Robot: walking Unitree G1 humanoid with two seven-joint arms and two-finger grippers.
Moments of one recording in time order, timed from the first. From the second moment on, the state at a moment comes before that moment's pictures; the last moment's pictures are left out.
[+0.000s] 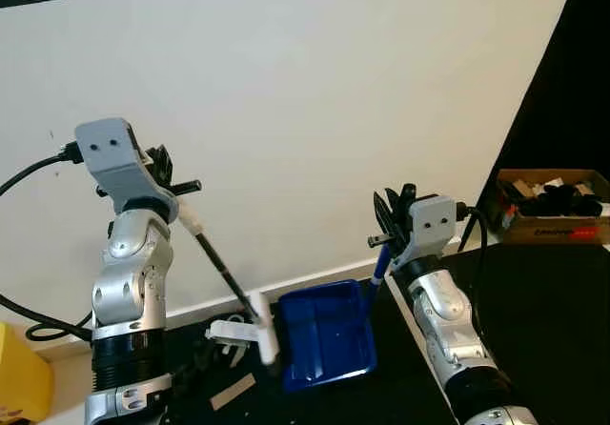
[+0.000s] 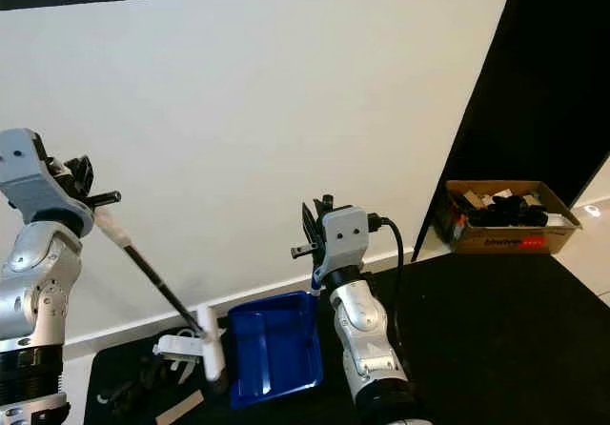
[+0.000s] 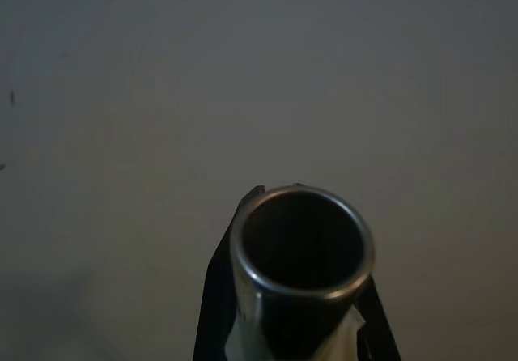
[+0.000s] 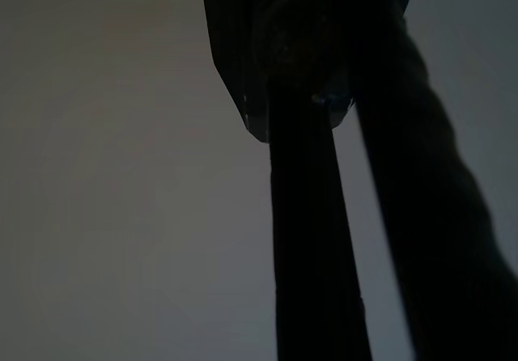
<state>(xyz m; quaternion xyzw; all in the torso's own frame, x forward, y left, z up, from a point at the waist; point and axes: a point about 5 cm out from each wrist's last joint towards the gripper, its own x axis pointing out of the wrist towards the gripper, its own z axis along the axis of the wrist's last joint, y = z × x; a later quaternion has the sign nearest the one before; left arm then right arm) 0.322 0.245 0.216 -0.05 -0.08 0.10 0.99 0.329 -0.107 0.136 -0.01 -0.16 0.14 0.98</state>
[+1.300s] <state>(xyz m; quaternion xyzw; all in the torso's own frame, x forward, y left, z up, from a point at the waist) 0.287 0.228 0.106 0.03 0.05 0.06 1.00 0.326 -0.135 0.067 -0.05 -0.03 0.05 1.00</state>
